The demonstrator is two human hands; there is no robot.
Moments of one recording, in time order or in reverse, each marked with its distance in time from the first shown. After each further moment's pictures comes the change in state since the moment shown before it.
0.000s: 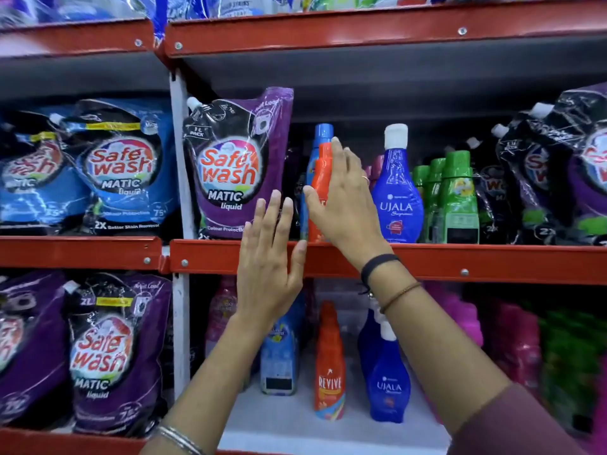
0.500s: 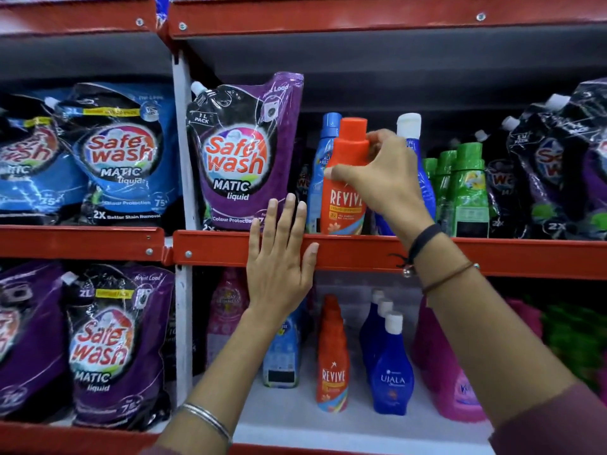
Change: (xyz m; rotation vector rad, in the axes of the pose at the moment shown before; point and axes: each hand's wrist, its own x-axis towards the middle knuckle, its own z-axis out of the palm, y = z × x) left_hand -0.008 -0.015 0.025 0.275 -0.012 0.034; right_hand 0.019 0.001 -0.034 0.232 0.071 0.296
